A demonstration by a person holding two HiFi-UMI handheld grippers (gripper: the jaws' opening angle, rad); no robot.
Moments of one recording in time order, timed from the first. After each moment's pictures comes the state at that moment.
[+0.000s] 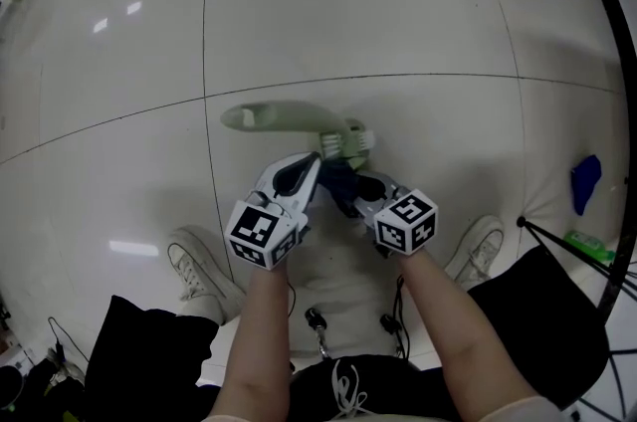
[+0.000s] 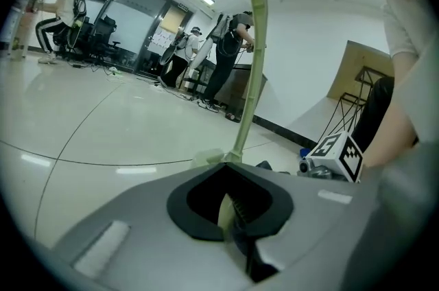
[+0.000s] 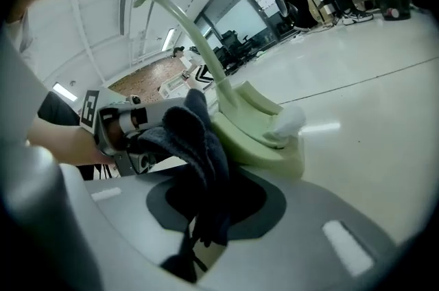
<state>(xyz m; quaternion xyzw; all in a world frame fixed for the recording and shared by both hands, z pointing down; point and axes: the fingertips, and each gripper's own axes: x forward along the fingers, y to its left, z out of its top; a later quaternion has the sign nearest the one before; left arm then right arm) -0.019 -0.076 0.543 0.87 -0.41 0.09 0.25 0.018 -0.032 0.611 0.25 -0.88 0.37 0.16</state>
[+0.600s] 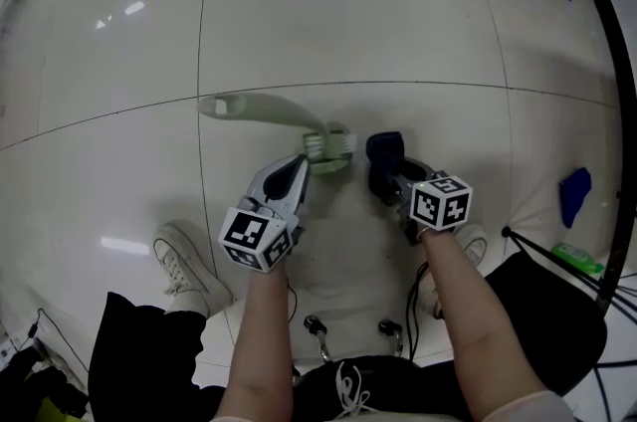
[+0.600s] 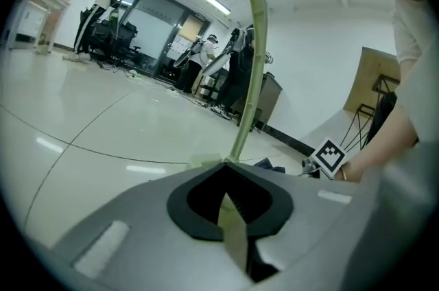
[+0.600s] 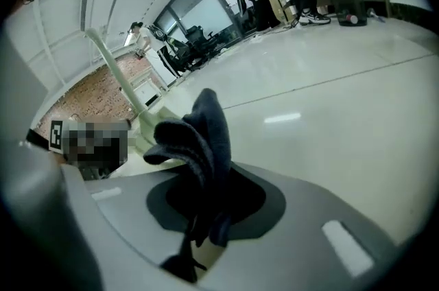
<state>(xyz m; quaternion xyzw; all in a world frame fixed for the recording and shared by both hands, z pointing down) -0.011 -0.075 0.538 0.83 -0.48 0.05 0.27 0.152 -0.086 0.635 0.36 -0.81 0.41 0.22</state>
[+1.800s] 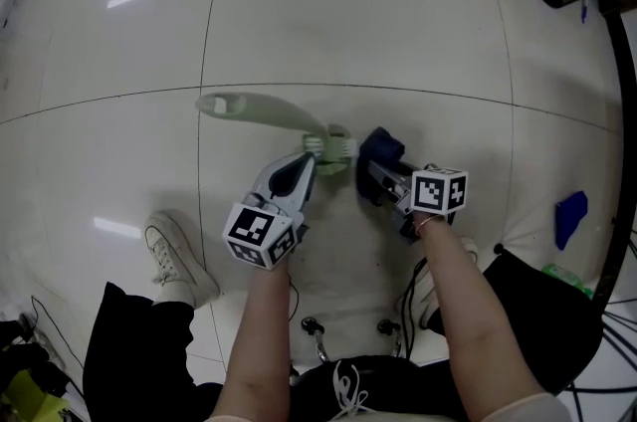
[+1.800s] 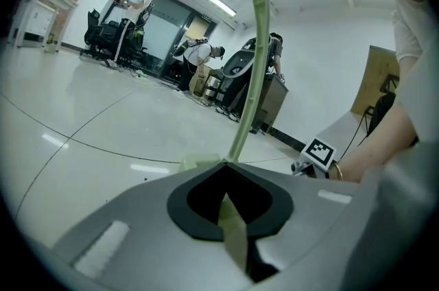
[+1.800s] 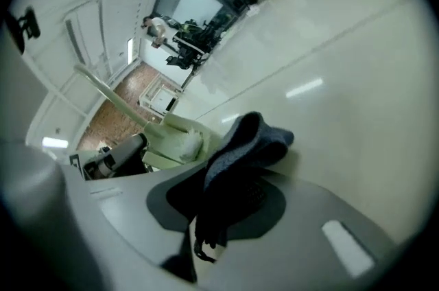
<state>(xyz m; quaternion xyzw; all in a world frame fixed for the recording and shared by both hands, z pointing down) 0.002 -0.083 0.542 0.82 -0.50 0.04 0.28 0.120 -0.093 0.638 0.25 -0.79 0.53 0.18</state>
